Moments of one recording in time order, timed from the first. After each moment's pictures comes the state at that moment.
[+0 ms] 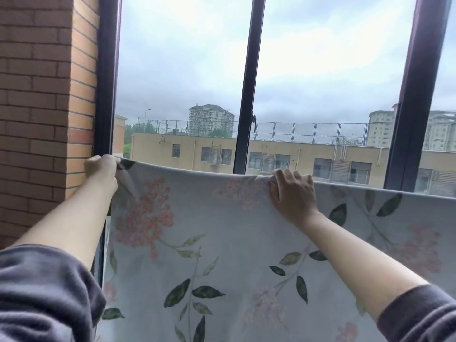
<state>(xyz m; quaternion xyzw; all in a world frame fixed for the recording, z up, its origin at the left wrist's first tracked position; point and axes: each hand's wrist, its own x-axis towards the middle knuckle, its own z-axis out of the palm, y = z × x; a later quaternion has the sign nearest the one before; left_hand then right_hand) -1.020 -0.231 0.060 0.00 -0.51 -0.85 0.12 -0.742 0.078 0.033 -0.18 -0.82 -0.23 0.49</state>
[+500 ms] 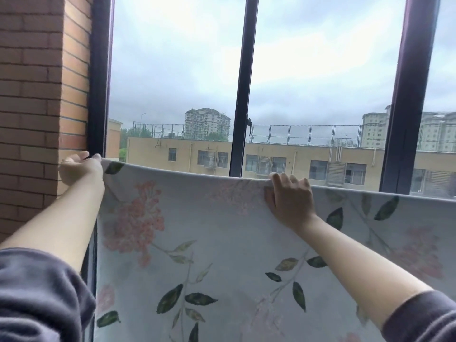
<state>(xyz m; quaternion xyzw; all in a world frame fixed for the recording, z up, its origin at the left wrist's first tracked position) -1.013 -0.233 0.069 0.07 -0.49 -0.84 0.23 -0.745 0.082 0.032 -0.19 -0.81 -0.28 0.48</state>
